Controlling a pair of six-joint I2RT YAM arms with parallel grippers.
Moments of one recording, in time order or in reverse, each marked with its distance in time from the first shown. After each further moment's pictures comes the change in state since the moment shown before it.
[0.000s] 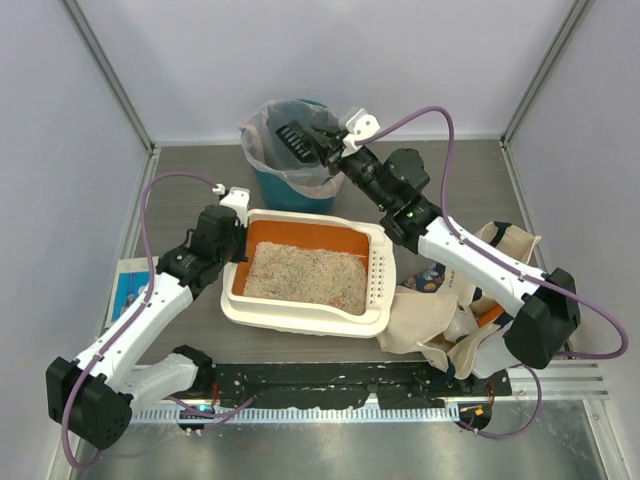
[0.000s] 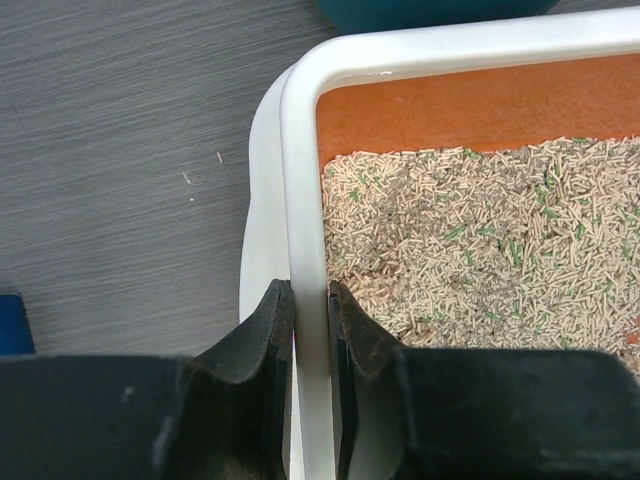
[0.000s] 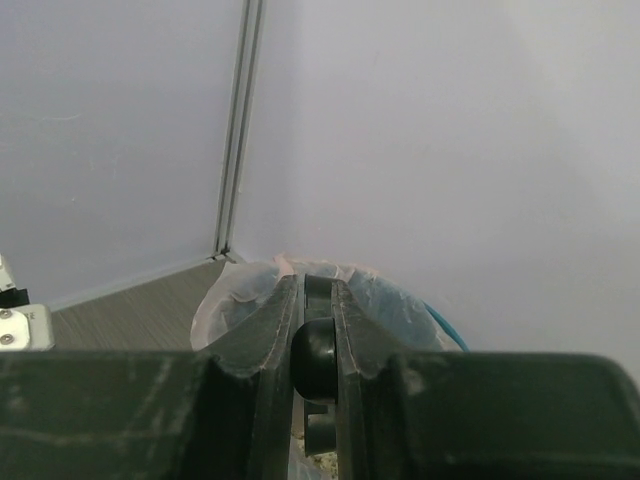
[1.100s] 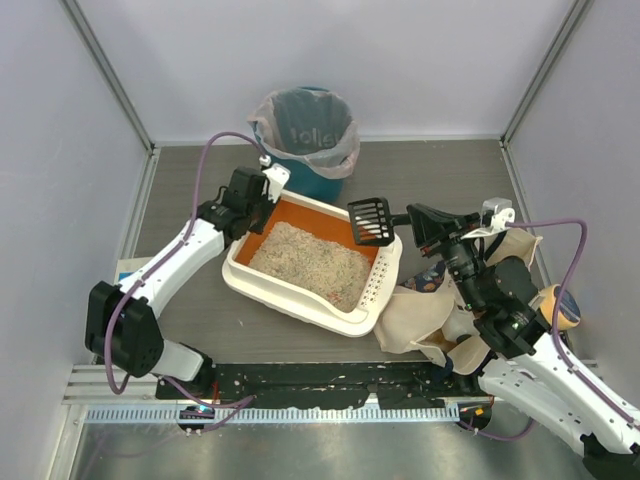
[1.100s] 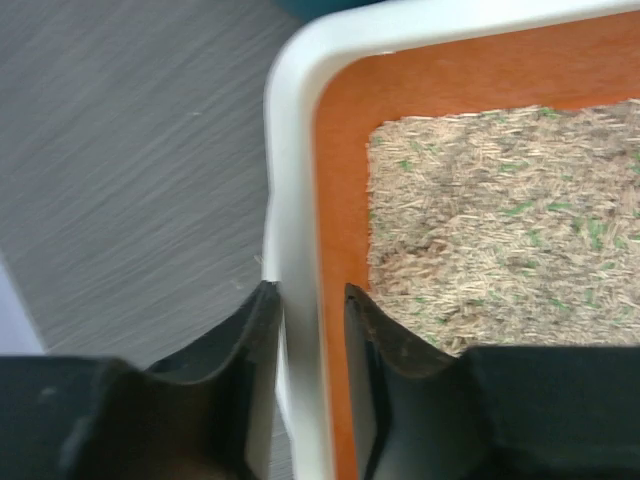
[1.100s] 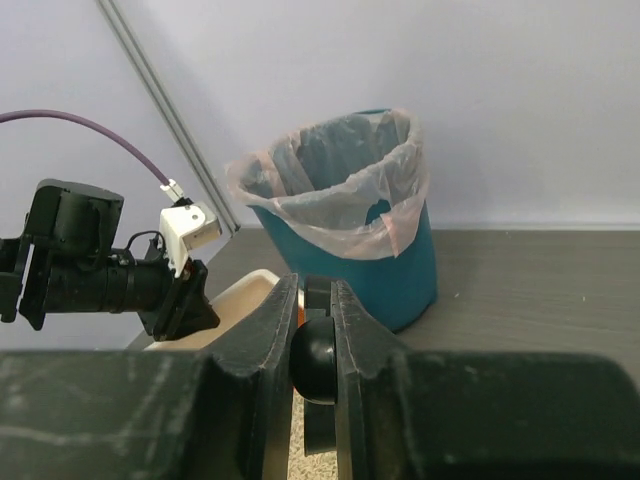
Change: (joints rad) left arm -0.010 0.398 0.298 0.010 0.008 0.354; right arm 0.003 -0.928 -0.663 -0.319 0.405 0.483
